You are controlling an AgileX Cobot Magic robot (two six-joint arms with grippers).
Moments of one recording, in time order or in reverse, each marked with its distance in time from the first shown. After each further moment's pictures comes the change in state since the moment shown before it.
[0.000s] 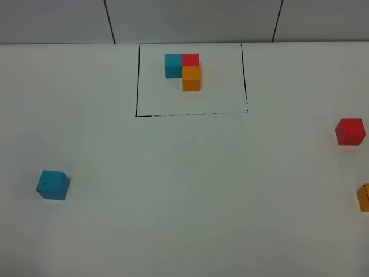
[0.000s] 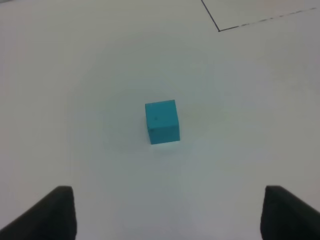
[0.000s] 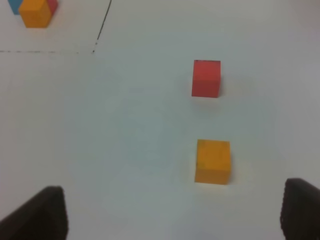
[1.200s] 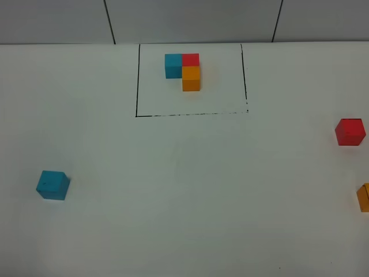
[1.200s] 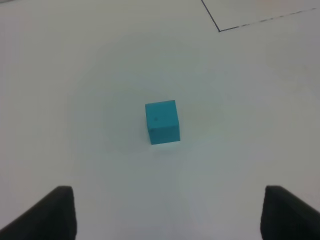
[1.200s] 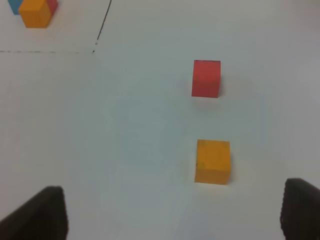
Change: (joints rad) left arm 0.000 -0.001 0.000 0.000 0.000 -0.001; right arm 0.000 0.000 0.000 0.000 0.000 0.000
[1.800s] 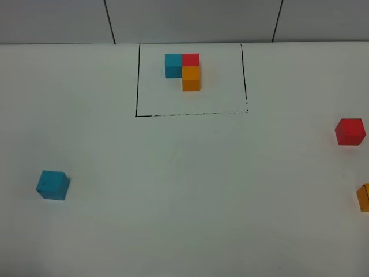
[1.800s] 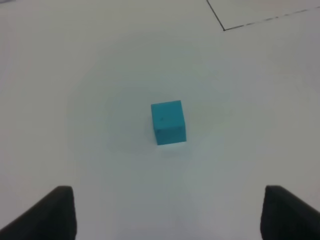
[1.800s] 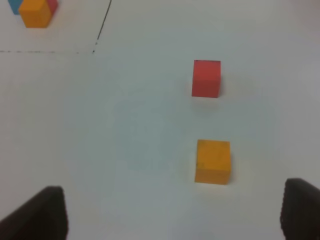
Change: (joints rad) left arm 0.000 0.054 -0.020 0.025 -0.032 -0.002; right arm 0.000 0.000 0.000 0.000 0.000 0.000
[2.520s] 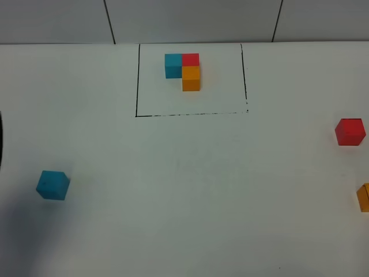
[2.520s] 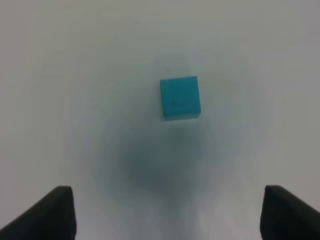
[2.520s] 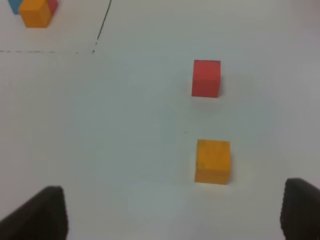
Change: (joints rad) left arm 0.000 0.899 -0.328 0.028 -0.045 -0.062; right arm 0.000 0.000 0.000 0.000 0.000 0.000
